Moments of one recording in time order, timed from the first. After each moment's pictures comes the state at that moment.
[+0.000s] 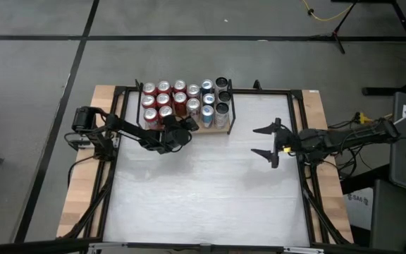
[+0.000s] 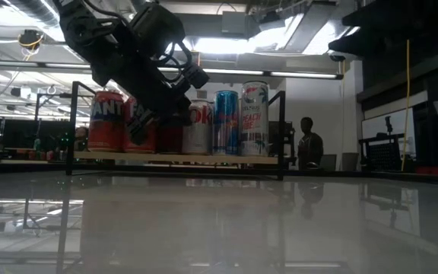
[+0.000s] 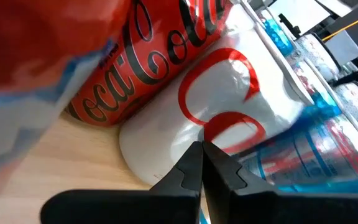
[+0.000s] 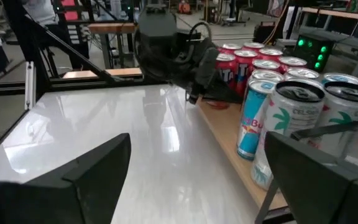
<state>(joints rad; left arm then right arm) 0.04 1.71 0.74 0.41 -1.01 -1.35 0.22 0.61 0.43 0.00 0.34 0.07</state>
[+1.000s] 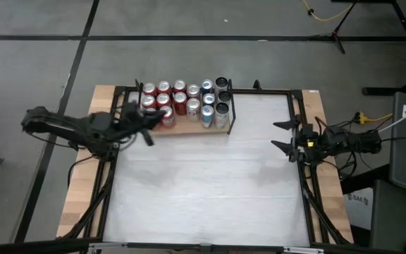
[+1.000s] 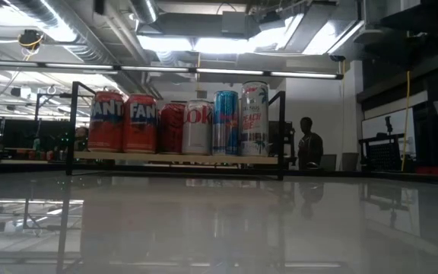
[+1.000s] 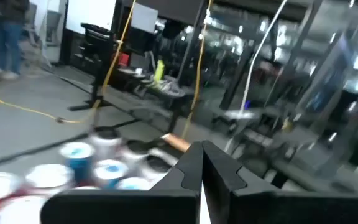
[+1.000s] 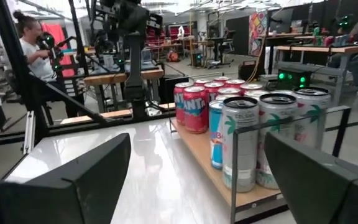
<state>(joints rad) -0.18 0.85 0.74 0.19 -0.69 -0.30 0.22 0.02 0.28 -0.22 0.40 0.07</state>
